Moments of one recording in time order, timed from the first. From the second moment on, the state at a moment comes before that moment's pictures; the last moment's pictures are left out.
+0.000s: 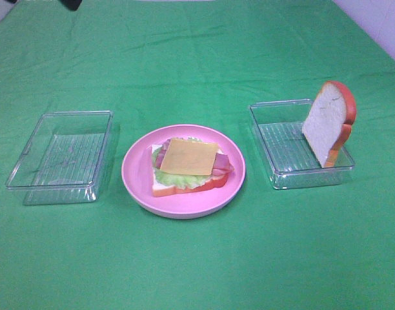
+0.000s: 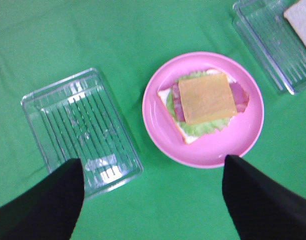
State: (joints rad) left arm -0.48 1.51 -1.62 0.01 1.21 -0.14; right arm 0.30 0.00 -0.51 0.06 1.06 -0.14
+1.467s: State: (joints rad) left arm -0.48 0.08 -0.51 0.02 1.04 -0.12; right arm 0.30 0.46 -0.58 -0.08 0.92 0.08
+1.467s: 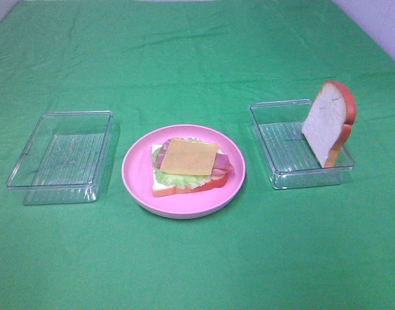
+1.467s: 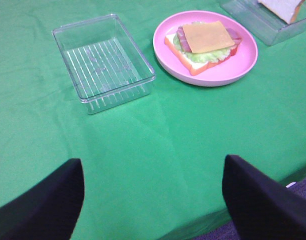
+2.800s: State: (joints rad) left arm -0.48 0.05 -0.50 0.00 1.04 -0.03; right arm 0.01 1.82 -1.50 0.18 0.97 -0.09
